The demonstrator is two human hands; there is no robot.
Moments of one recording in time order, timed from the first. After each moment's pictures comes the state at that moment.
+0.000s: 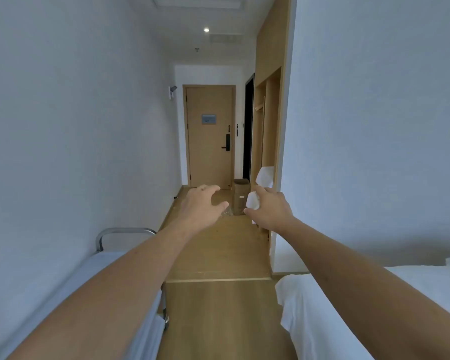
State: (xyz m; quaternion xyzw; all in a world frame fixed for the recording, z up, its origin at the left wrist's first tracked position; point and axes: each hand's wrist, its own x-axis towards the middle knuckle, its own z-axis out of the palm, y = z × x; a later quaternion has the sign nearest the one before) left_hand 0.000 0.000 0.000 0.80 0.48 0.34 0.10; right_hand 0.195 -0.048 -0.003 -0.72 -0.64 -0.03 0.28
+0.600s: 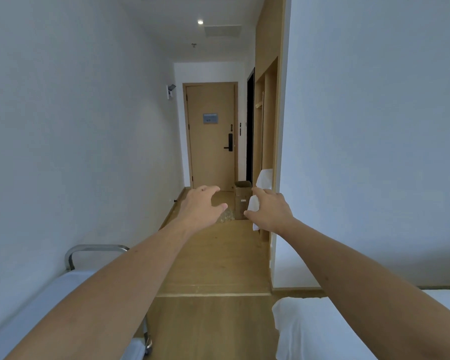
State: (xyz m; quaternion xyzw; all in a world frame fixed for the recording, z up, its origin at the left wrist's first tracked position) left_hand 0.162 0.135 0.005 0.80 0.52 0.30 0.09; right_hand 0.362 0.107 -0.013 -0.72 -0.65 -0.01 0.26
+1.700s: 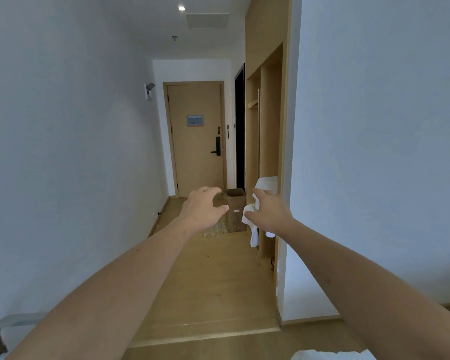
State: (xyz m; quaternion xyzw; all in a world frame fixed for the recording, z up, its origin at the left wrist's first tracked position) left_hand 0.200 0.469 0.001 0.83 0.47 0.30 0.11; right_hand 0.395 0.412 -0.016 -0.73 -0.62 -0.02 0.29
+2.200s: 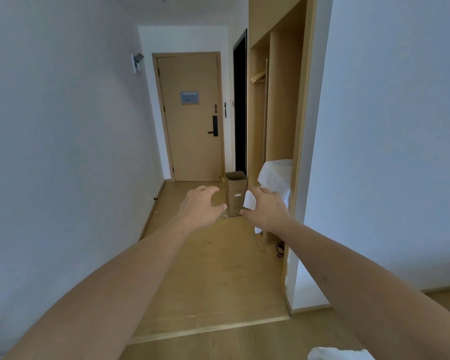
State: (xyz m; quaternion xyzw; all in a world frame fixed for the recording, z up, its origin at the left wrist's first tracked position) left_hand 0.165 0.631 -0.036 0.84 0.47 0.24 0.12; right_hand 0.354 0.563 -0.049 -0.75 -0.61 0.02 0.25
